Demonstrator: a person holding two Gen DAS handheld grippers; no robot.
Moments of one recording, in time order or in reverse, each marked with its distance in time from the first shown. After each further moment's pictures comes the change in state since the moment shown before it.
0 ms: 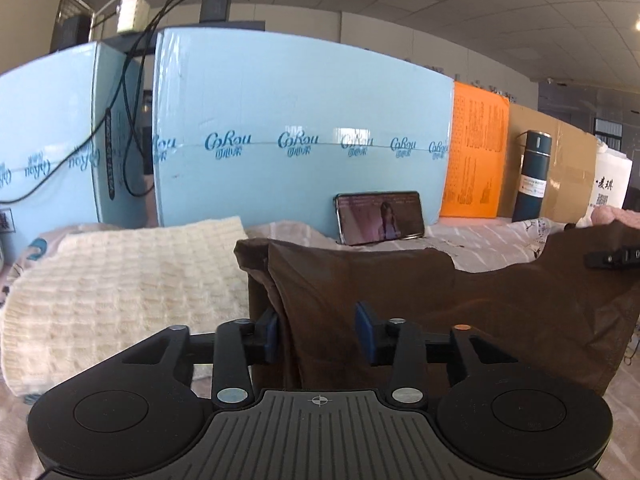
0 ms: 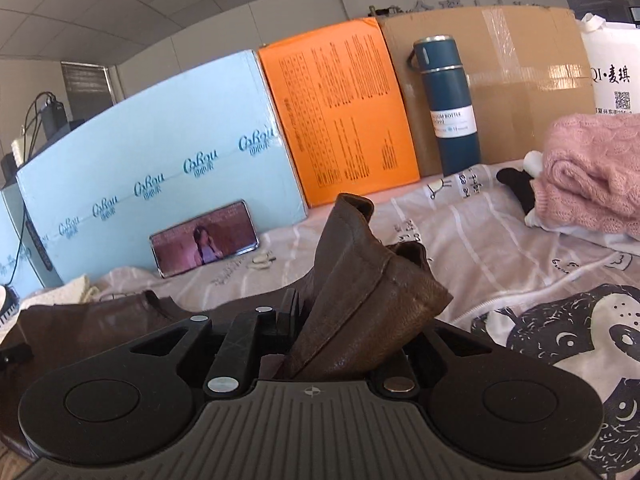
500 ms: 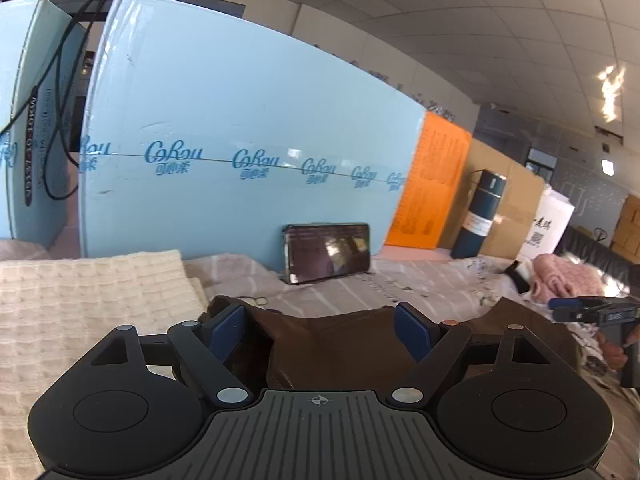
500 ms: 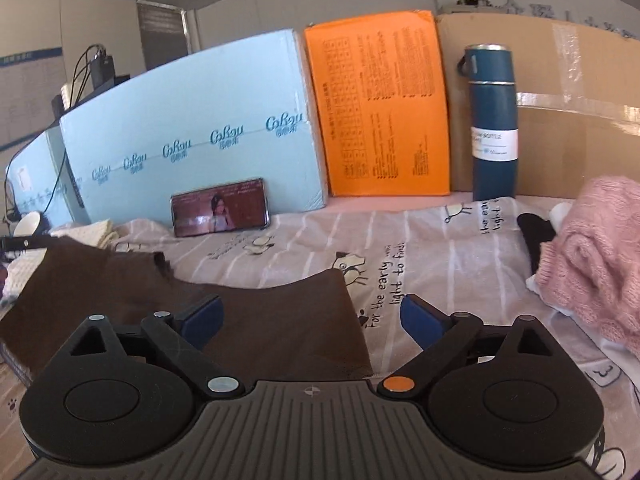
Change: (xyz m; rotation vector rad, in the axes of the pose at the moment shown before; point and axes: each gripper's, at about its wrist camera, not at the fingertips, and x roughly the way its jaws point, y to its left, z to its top) left arm 0.042 0.035 0.044 -0.083 0.016 -0.312; right arm 0.014 -0.055 0.040 -0.222 0.128 0.191
